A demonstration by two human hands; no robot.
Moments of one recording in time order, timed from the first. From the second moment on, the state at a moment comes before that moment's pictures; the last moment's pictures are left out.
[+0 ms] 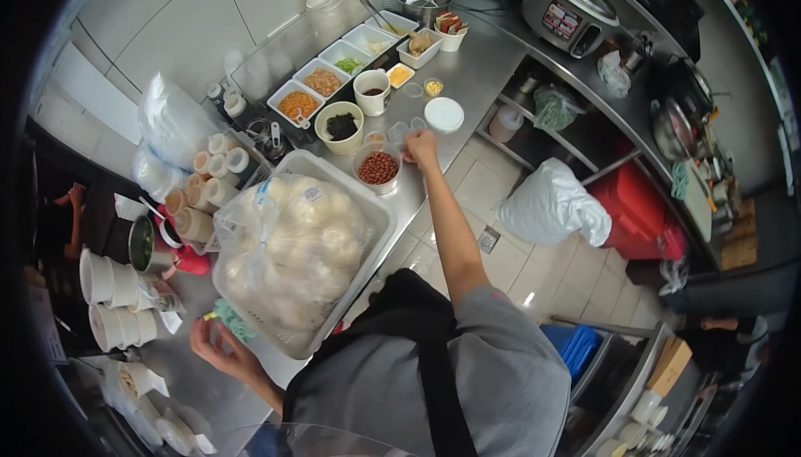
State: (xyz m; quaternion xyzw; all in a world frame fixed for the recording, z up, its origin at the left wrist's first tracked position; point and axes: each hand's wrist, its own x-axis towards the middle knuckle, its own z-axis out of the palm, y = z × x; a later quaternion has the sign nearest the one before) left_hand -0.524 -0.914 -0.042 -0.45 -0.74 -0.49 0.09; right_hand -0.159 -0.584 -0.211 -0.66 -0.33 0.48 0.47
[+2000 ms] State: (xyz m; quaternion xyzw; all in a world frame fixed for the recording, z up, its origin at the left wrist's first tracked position) left_hand -0.214 -0.680 -0.117 -0.19 -0.54 -0.71 -0.42; right_hand -0.124 -0.515 -0.111 -0.19 -0.61 0.77 0.00
